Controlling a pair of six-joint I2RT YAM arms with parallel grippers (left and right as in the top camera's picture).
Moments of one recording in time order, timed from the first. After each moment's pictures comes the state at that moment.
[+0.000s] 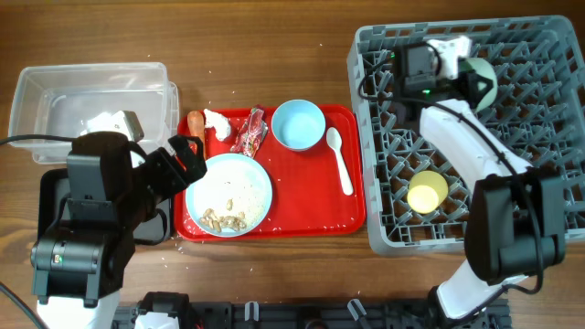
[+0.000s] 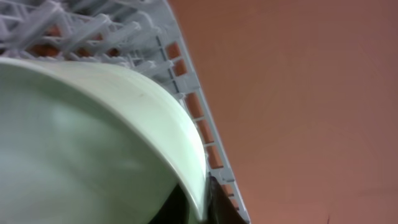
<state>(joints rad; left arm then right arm) -0.09 0.89 1.13 -1.01 0.09 -0.61 0.21 1.83 1.24 -0.41 1.26 -0.14</state>
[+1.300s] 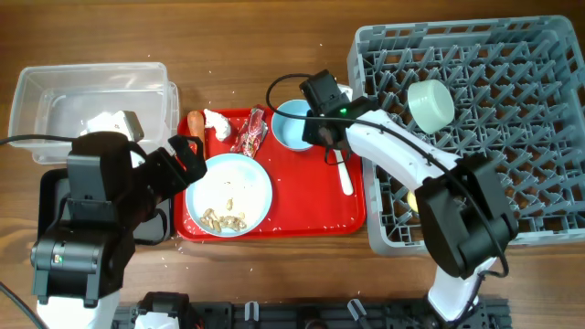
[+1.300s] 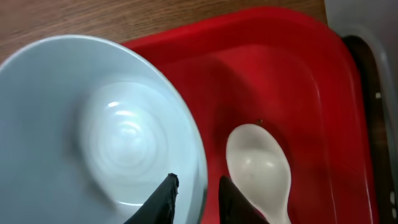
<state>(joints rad) -0.09 0.89 1.13 -1.01 0.09 -0.61 0.54 1.96 1.33 -0.58 0.09 0.72</state>
